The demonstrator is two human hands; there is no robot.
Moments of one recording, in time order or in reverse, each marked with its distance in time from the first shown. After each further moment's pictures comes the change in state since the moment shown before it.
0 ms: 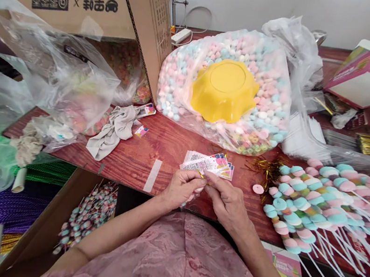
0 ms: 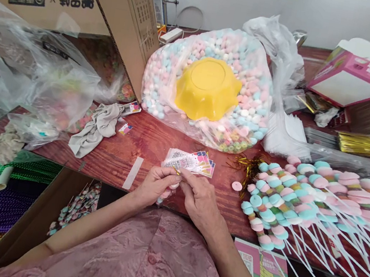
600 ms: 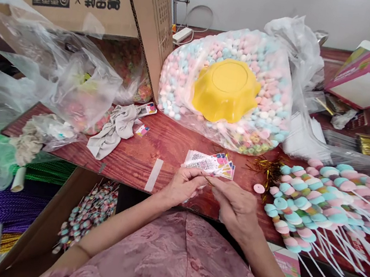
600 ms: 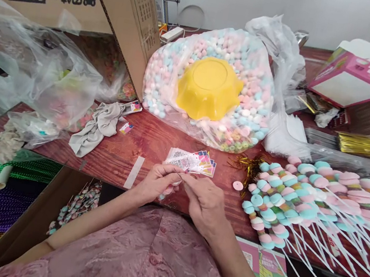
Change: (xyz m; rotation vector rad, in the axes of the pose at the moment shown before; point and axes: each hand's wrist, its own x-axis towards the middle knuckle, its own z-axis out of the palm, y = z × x) left_hand 0.005 0.006 -0.002 -0.016 0.010 -0.037; right_hand -0.004 -0.008 -0.015 0.088 0.056 -0.062
